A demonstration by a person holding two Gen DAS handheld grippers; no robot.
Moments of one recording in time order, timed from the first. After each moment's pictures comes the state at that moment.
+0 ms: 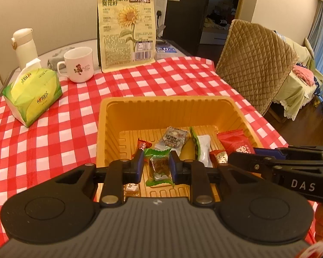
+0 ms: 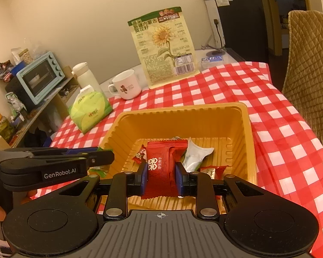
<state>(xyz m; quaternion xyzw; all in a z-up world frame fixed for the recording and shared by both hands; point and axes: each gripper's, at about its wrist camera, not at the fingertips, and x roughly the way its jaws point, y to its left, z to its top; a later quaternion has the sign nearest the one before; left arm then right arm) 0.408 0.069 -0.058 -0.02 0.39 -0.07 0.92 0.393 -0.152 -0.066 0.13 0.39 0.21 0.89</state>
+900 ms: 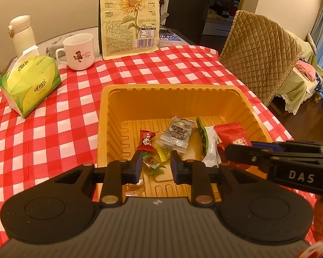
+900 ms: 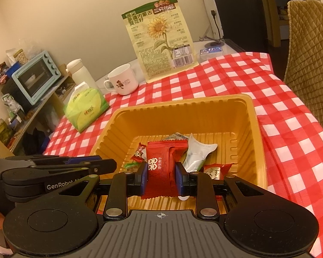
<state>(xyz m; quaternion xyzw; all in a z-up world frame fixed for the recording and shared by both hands) 0.419 0.076 -0.073 -0.03 0.42 -0.07 0.91 0.411 -0.143 -0.079 0.14 0.40 0.21 0.88</state>
